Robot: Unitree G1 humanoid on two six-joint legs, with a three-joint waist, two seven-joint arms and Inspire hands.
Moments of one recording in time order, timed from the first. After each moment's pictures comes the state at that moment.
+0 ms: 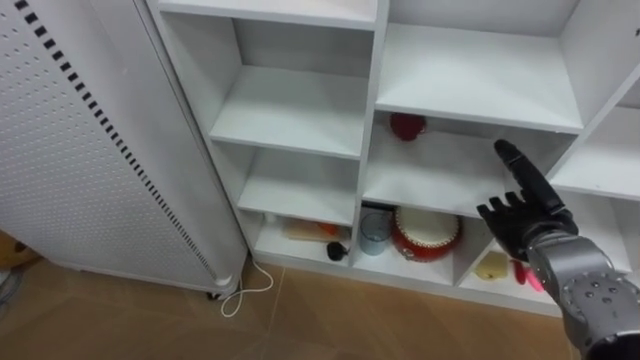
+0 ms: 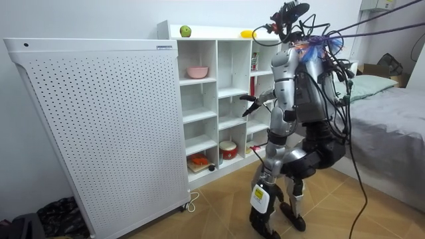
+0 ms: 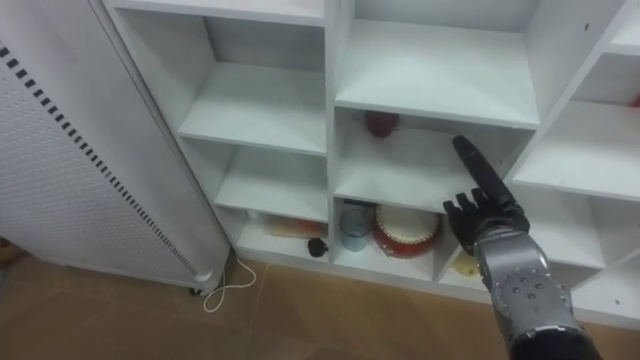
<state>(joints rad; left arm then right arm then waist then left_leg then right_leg) -0.11 0.24 -0.34 1.20 -0.12 0.13 0.19 -0.86 -0.39 -0.04 0.95 1.49 -0.02 -0.33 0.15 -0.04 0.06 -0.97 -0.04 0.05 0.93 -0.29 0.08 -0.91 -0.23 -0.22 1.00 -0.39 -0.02</state>
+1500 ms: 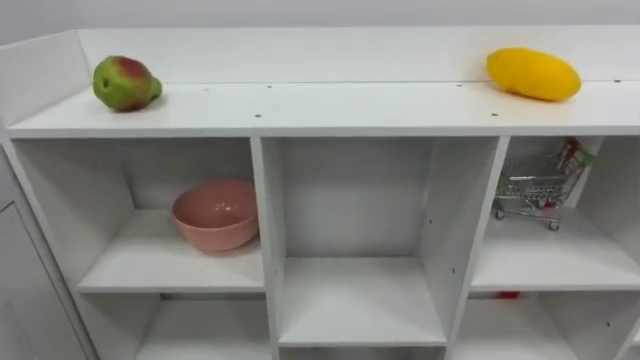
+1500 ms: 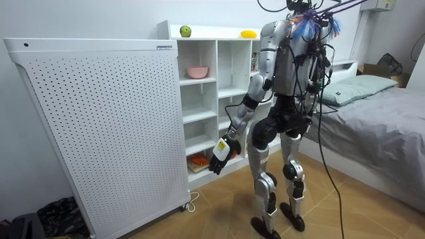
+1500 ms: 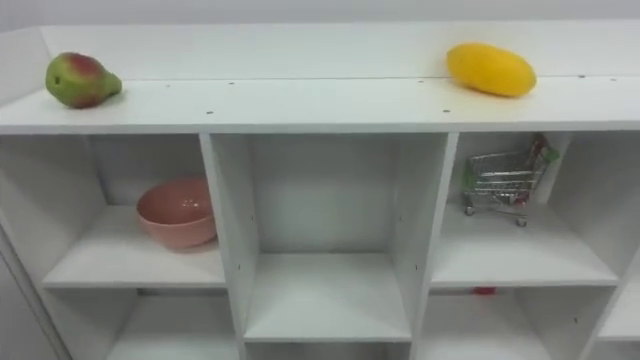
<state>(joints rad) 0.15 0.26 0.13 1.12 0.07 0.06 0.09 0.08 -0.31 0.02 1.32 0.58 0.07 0.19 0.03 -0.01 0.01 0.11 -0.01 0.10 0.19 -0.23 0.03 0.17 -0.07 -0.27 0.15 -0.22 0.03</state>
